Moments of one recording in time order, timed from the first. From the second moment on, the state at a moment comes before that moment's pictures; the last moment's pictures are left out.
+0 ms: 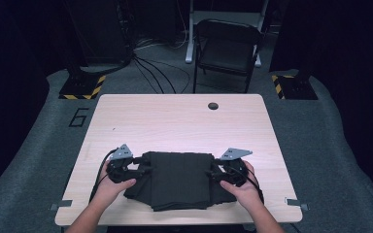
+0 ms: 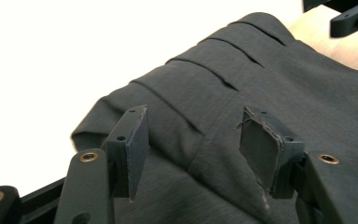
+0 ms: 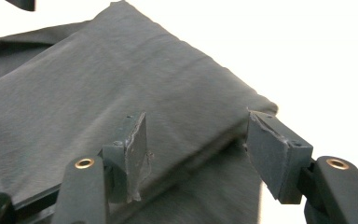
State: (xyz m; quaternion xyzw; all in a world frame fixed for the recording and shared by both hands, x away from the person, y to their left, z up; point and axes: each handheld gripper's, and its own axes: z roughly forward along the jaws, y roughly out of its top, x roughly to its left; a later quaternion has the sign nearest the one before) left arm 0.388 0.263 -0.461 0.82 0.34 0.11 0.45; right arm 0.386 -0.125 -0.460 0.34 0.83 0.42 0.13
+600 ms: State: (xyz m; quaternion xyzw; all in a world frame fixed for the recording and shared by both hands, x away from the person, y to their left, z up) left arm 0.382 0.304 -0.467 0.80 0.39 0.14 0.43; right arm 0.388 -0.156 -0.462 0.39 0.81 0.40 0.16
